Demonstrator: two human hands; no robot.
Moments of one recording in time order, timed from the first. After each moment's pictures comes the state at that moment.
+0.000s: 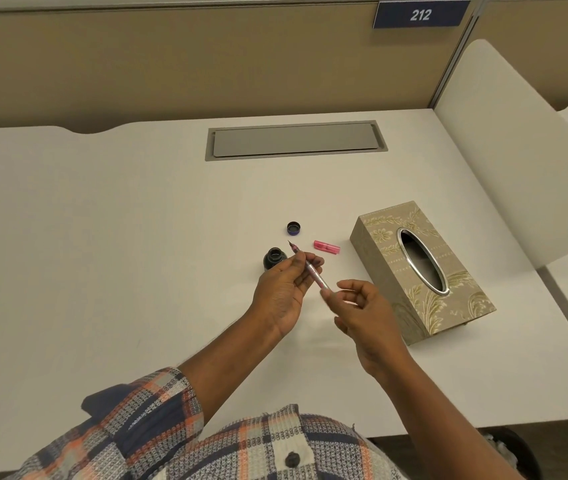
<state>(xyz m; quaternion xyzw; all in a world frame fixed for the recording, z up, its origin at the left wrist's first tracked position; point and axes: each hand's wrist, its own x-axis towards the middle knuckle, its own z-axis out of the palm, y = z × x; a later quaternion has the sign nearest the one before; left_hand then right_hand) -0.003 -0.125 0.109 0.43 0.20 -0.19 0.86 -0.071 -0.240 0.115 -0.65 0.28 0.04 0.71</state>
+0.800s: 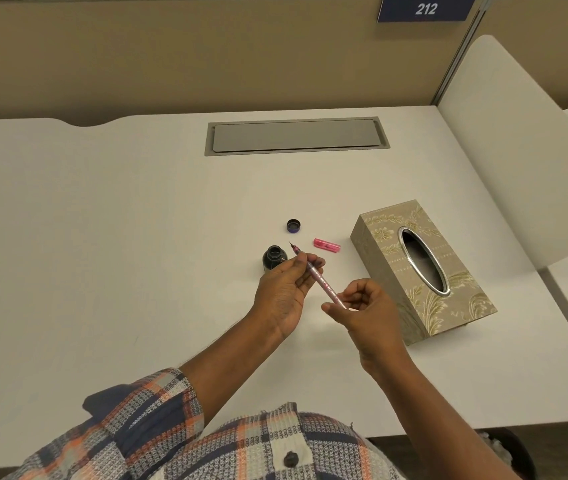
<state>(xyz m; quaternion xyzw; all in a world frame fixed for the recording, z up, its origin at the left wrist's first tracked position) -0.005 -0.129 0.105 0.43 0.21 -0.19 0.86 -0.071 -0.243 0.111 -0.70 0.27 0.00 0.66</state>
